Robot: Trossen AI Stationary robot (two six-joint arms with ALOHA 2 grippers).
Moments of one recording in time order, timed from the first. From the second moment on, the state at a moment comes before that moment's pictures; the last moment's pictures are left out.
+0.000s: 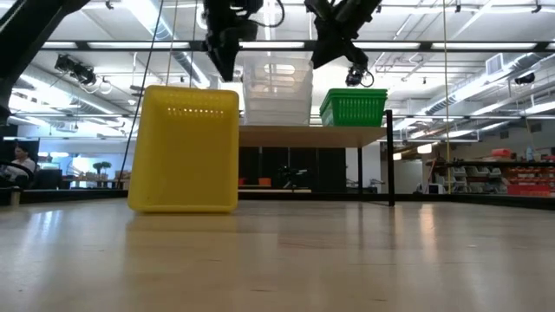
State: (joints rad) left arm 0.56 1.94 2.30 -1.52 -0.28 0.05; right arm -0.47 1.63 1.77 -0.94 -0.10 0.44
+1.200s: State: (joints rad) left arm 0.59 1.94 1.94 -1.17 -0.30 0.23; right arm -0.43 1.63 1.75 -0.98 -0.07 0.44
